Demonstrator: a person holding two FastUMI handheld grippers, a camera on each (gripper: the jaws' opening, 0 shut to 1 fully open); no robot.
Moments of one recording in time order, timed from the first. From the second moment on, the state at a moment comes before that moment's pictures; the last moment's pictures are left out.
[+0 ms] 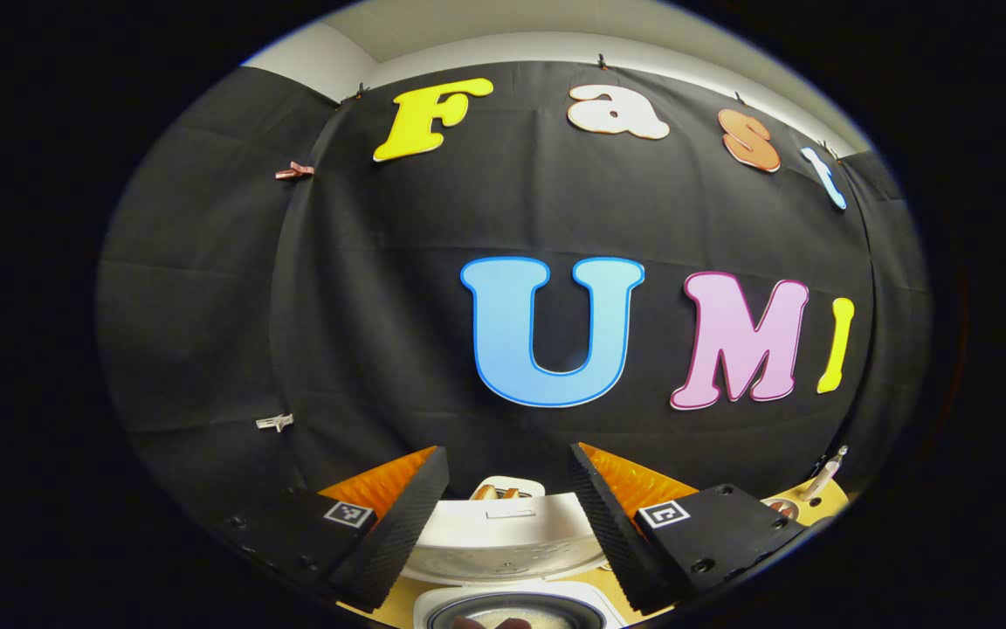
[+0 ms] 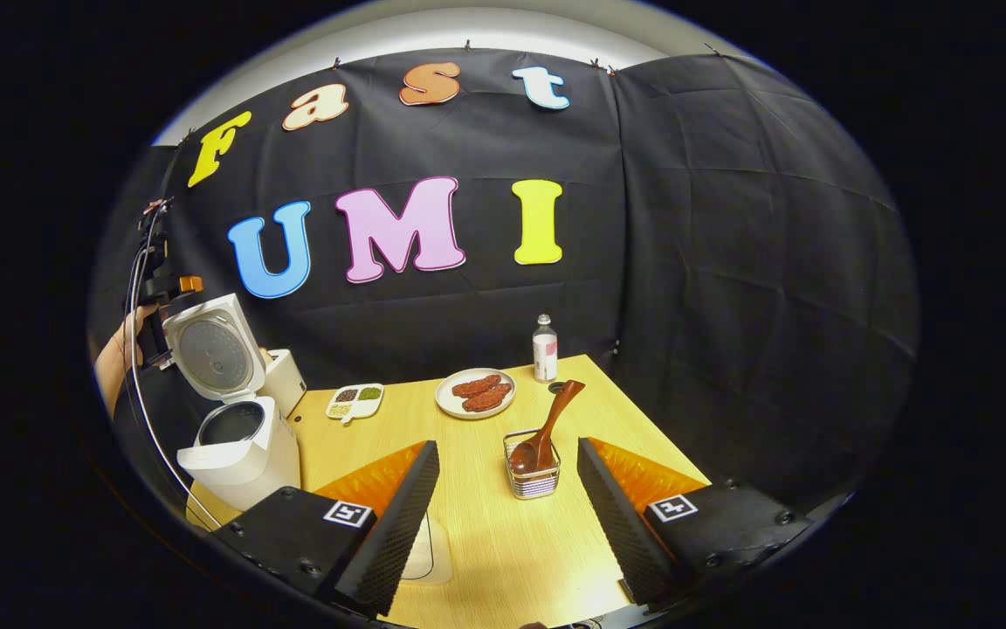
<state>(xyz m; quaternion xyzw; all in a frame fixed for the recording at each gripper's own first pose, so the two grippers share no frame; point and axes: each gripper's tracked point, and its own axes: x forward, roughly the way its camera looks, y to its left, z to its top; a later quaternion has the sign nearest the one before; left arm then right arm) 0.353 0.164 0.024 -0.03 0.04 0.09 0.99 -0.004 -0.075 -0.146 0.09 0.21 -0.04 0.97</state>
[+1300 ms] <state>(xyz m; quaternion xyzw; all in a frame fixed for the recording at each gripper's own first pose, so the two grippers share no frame) 0.215 0.106 -0.087 -0.03 0.10 0.14 0.98 -0.025 -0.064 -0.132 0.08 0.22 0.05 0.97</state>
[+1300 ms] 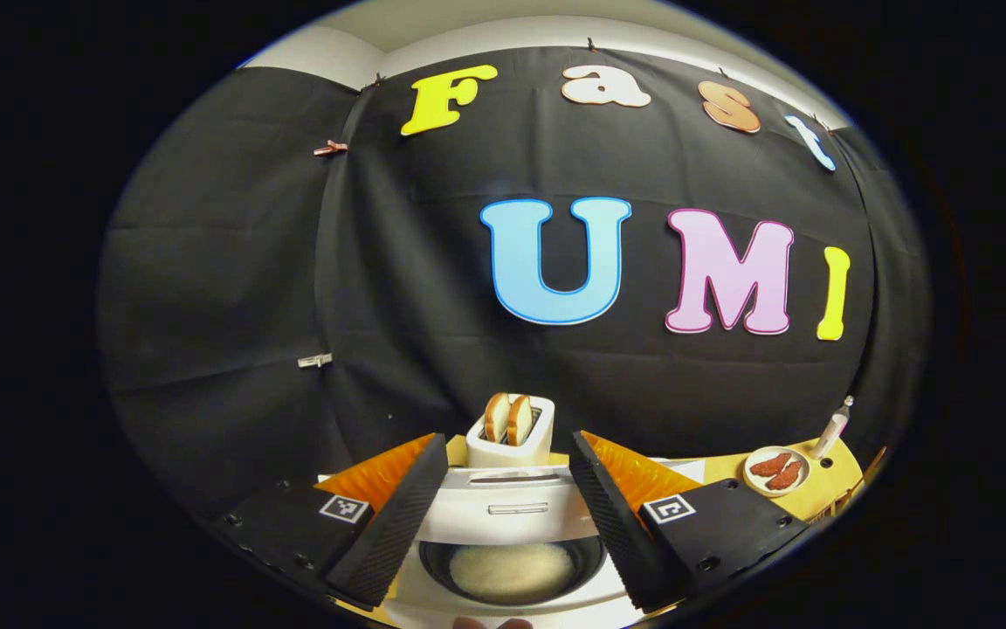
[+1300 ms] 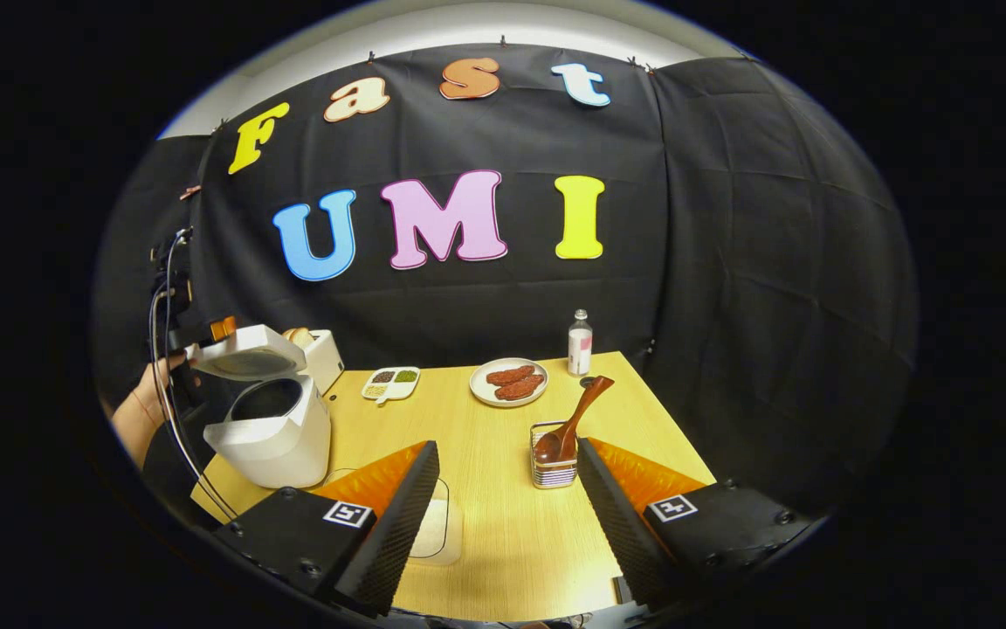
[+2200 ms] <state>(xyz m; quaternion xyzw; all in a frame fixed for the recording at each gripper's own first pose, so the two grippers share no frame) 0.177 0.083 -0.186 -0.04 0.19 0.15 0.97 -0.040 -0.021 -0.137 0.05 0.23 0.09 0.97</state>
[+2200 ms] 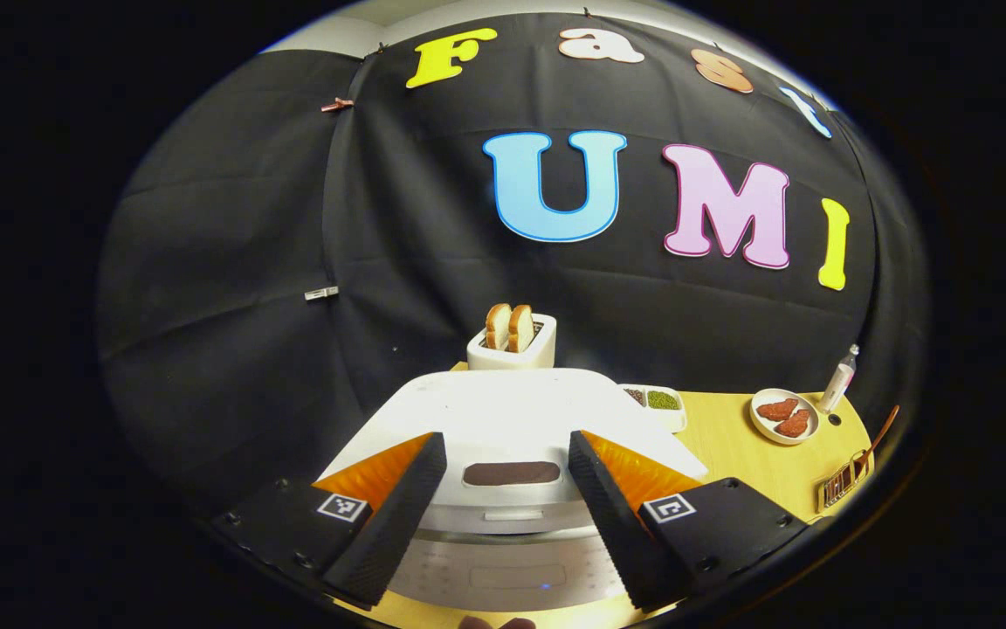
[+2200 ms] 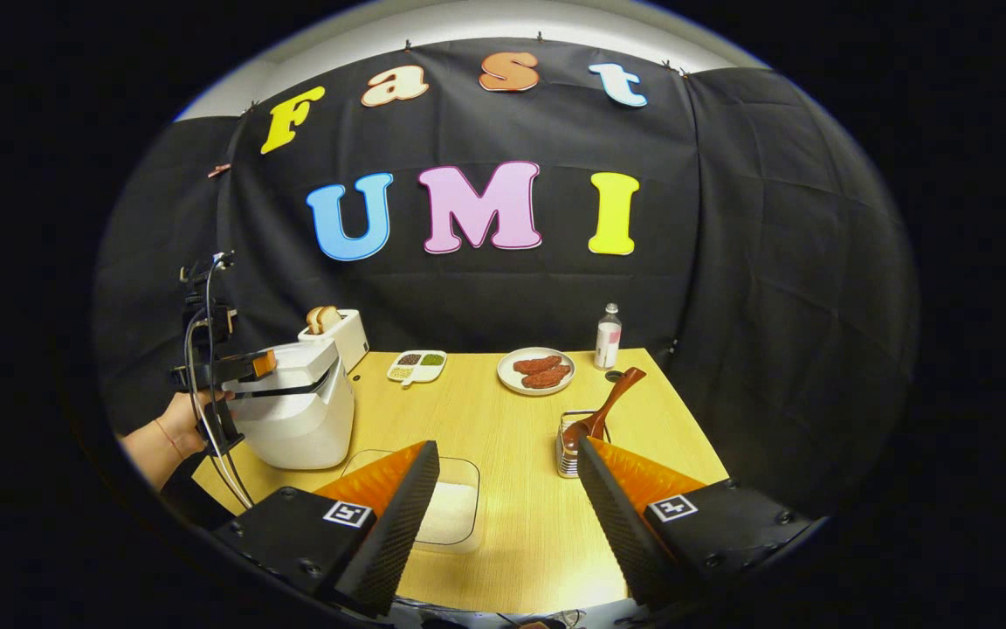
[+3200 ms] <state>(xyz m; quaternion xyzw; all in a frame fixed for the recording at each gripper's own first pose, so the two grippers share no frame) 0.176 0.085 -0.213 -0.04 0.18 0.14 0.97 -0.028 -0.005 -0.133 0.06 0.23 0.10 0.97</state>
